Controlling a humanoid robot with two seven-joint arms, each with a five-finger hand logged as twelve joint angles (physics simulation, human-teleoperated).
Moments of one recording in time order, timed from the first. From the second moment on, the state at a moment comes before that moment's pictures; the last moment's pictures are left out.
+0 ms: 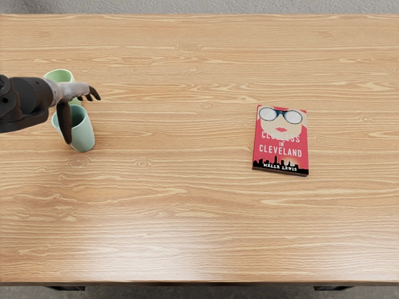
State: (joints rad) left arm -1.14 0.68 -0.31 -1.33 1.26 -0.36 0.61; right arm -0.05 0.00 0.32 0.18 -0.20 -0.04 -0.20
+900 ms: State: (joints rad) left arm -1.12 0.68 -0.26 -1.32 1.27 -0.31 0.61; right arm -0.05 0.00 0.32 0.18 -0.20 -0.04 -0.20
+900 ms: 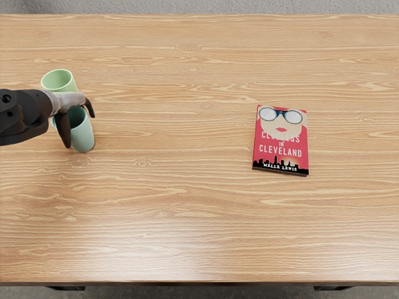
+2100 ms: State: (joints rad) left arm -1.45 0.72 -0.27 -1.22 1.16 -0.56 0.61; right arm -0.05 0.00 0.32 0.18 -0.20 -0.04 -0.20
